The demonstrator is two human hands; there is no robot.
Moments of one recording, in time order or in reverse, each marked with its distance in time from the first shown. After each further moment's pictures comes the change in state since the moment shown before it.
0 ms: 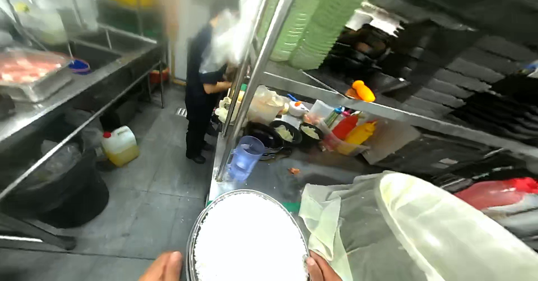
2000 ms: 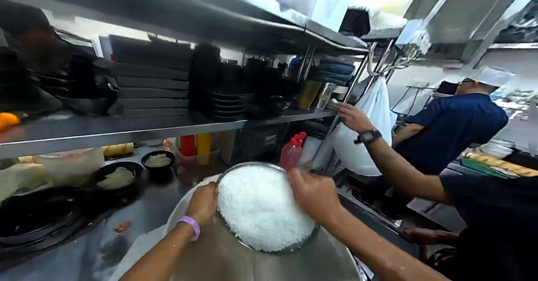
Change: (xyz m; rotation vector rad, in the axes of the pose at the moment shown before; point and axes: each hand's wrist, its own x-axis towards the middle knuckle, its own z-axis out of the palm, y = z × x) left_hand 0.061 0.415 0.616 0.555 -0.695 0.649; right_hand 0.228 0.299 -0.460 -0.926 0.740 -0.555
